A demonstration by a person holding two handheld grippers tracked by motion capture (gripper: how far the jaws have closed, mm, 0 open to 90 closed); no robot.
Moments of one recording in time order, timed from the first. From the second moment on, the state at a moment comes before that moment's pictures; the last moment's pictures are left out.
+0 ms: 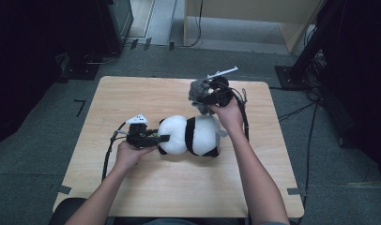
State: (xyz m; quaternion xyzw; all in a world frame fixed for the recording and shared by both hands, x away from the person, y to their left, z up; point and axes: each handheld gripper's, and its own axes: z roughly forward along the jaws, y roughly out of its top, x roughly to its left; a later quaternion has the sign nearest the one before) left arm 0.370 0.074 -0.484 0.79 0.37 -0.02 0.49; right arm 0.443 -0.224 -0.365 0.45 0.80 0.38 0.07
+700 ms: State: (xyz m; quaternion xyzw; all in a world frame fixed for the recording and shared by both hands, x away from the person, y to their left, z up) left arm 0.368 0.073 -0.484 0.79 0.38 -0.02 0.49; right arm 0.435 -0.134 -0.400 0.39 0.85 0.35 -0.01
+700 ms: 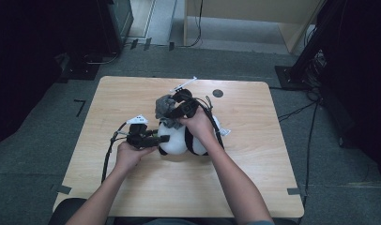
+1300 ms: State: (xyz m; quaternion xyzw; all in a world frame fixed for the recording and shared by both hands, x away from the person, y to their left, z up) left arm 0.367 0.073 -0.485 0.79 0.38 -0.01 0.49; right arm 0.445 -0.231 -0.410 0.47 0.81 0.35 0.02
